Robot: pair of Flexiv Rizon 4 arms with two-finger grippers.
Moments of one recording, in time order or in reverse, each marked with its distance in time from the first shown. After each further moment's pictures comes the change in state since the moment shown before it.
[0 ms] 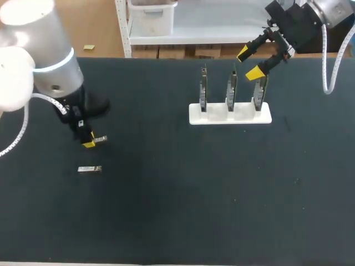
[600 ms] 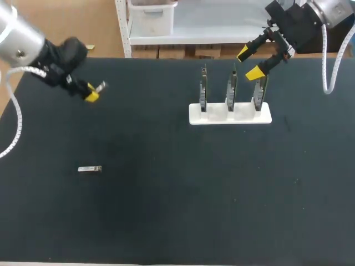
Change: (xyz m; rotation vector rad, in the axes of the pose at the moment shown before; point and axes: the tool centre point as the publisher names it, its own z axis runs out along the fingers) left arm -0.055 0.062 -0.107 -0.149 -0.473 -0.214; right arm 0.000 0.000 0.000 0.000 0.000 0.000
